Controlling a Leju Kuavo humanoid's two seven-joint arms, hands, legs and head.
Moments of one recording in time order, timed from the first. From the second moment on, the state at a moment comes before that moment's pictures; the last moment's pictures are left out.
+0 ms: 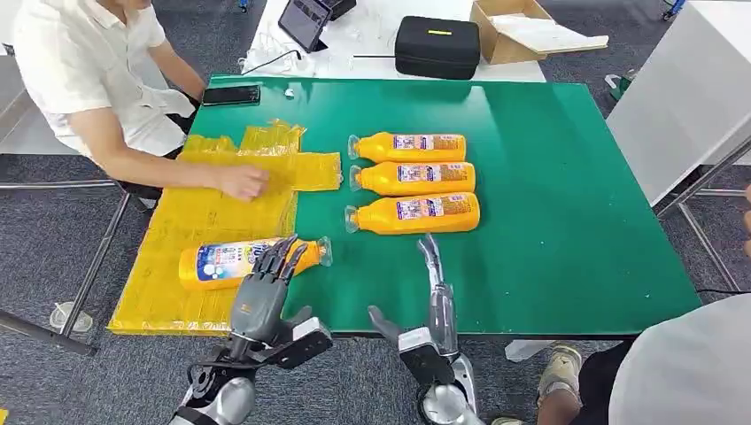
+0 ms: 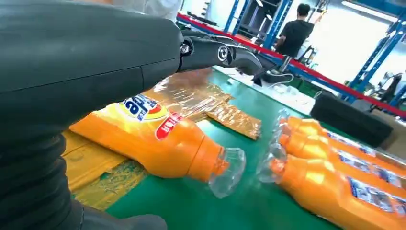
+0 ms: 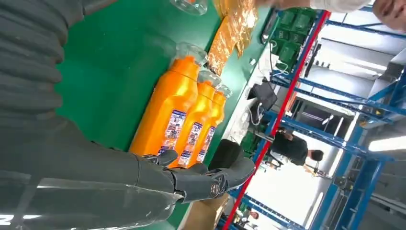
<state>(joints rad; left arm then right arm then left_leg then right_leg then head) -0.15 -0.07 -0.52 -1.02 -0.92 0.41 -0.48 -0.04 0.13 0.48 -1.18 0.23 -0.62 -0.70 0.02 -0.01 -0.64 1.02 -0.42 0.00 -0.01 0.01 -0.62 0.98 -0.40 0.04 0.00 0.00</state>
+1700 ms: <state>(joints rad) -0.09 -0.23 -0.51 -1.13 -0.29 0.35 -0.43 -0.34 -0.08 0.23 -0.74 1.07 -0.56 -0.25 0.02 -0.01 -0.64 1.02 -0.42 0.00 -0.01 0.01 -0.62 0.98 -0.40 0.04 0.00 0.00</state>
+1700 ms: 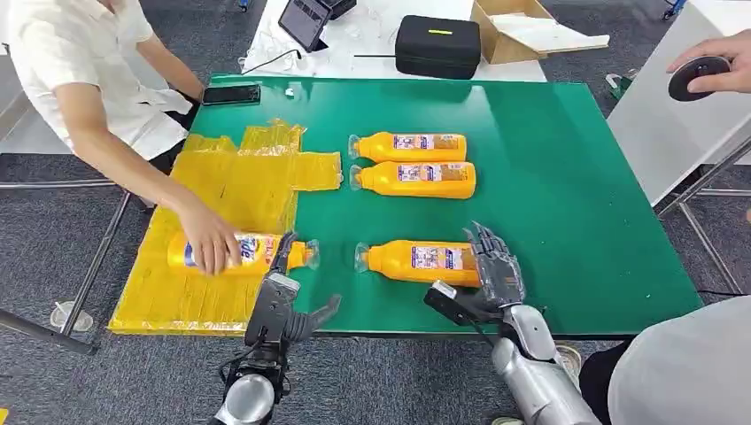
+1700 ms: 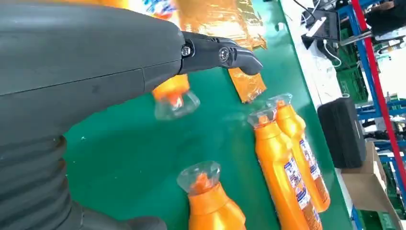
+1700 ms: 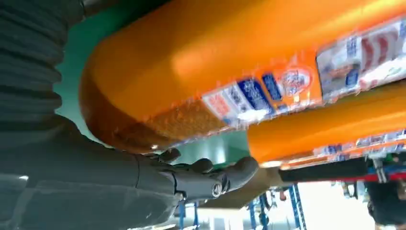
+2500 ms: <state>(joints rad) -0.15 -0.24 -0.53 -1.06 -0.27 0.40 -0.45 -0.58 -0.07 0.28 -0.49 1.04 -0.21 -0.20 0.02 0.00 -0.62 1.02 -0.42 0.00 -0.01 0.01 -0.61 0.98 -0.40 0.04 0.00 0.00</state>
